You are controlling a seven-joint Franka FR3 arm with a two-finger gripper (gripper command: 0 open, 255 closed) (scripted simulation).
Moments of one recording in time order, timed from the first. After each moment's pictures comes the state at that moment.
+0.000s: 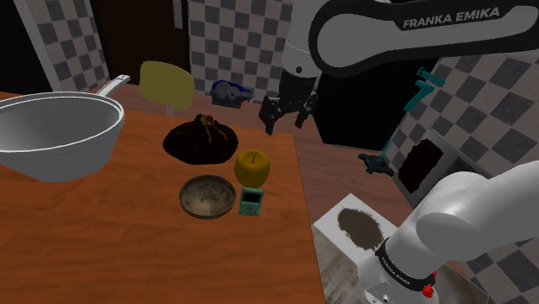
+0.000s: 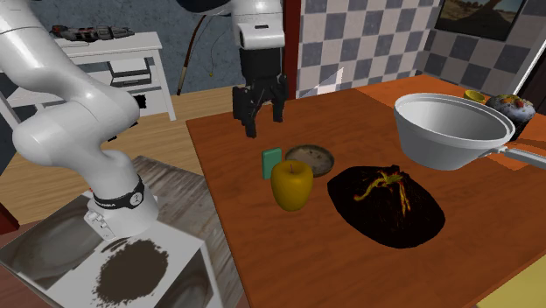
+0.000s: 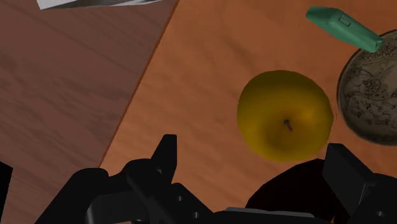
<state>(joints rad) -0.02 -0.53 0.35 -2.40 0.07 1.97 0.48</state>
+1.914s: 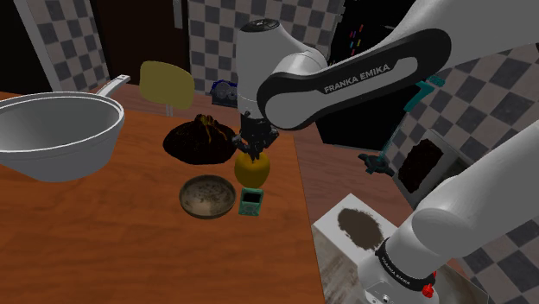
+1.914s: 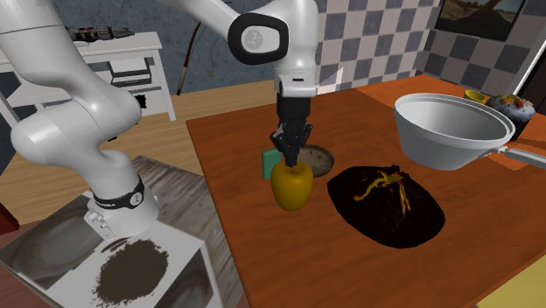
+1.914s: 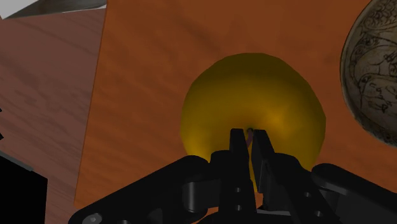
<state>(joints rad) -0.11 -0.19 0.57 -2.35 -0.14 2.16 0.86</state>
